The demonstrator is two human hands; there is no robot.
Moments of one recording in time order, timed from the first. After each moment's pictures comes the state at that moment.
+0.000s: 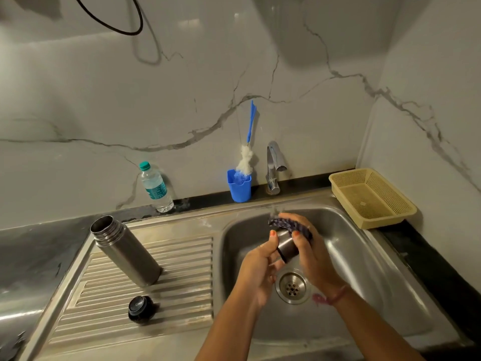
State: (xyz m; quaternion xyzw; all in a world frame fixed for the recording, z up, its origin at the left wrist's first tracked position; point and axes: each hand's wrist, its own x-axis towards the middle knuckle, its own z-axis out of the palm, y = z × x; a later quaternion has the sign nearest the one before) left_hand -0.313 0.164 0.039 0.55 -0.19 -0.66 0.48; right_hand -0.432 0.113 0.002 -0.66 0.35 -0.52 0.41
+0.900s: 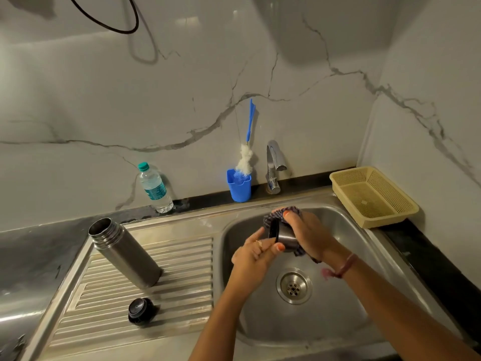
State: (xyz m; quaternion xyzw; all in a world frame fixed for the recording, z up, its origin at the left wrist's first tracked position) left_hand -0.282 0.153 0.008 0.57 -0.60 -0.38 0.40; right_hand -0.434 0.082 0.044 -0.73 0.44 -0.30 0.43
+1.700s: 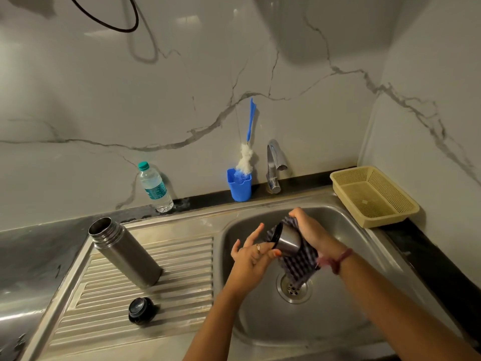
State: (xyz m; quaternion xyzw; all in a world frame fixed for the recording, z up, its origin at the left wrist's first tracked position) left_hand -0.269 0.143 -0.018 0.60 -0.68 -0.27 0.33; right_hand -0.429 0.070 0.040 -0.51 0.55 -0.25 0.61
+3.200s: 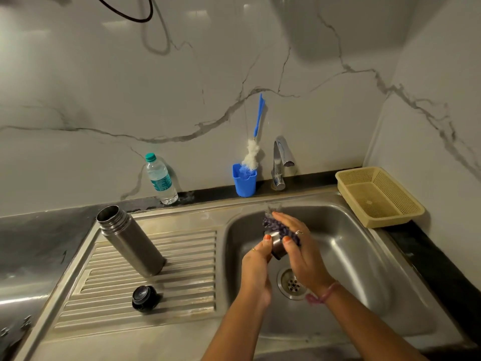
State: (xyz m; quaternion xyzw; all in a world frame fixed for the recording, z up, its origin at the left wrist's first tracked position) left_hand -0.313 0.164 0.006 0.55 -0.18 -0.60 0.55; right_hand -0.414 0.111 -0.024 -0.73 0.34 -0.49 0.33
